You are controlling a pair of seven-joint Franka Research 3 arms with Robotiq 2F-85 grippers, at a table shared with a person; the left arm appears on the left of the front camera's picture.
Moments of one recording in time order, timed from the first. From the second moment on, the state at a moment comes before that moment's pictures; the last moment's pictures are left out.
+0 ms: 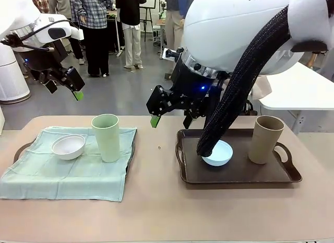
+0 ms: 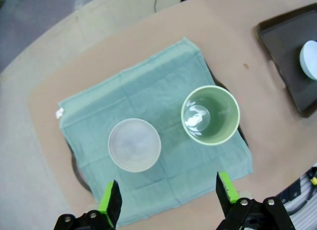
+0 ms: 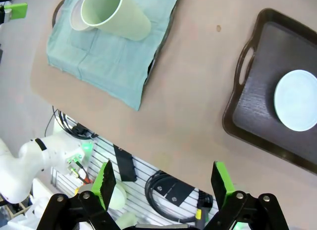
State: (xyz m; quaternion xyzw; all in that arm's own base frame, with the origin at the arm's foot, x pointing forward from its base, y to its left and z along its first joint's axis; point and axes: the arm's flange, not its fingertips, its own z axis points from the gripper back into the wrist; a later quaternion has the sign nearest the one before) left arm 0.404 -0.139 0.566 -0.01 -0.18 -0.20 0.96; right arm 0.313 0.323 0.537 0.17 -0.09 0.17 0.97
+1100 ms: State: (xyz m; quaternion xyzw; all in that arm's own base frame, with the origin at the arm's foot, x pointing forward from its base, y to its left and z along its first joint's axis) left arm 0.375 -0.126 0.542 -0.05 -0.07 -0.11 0.99; right arm 0.305 0.105 0.571 0.02 -0.09 0.03 1.00
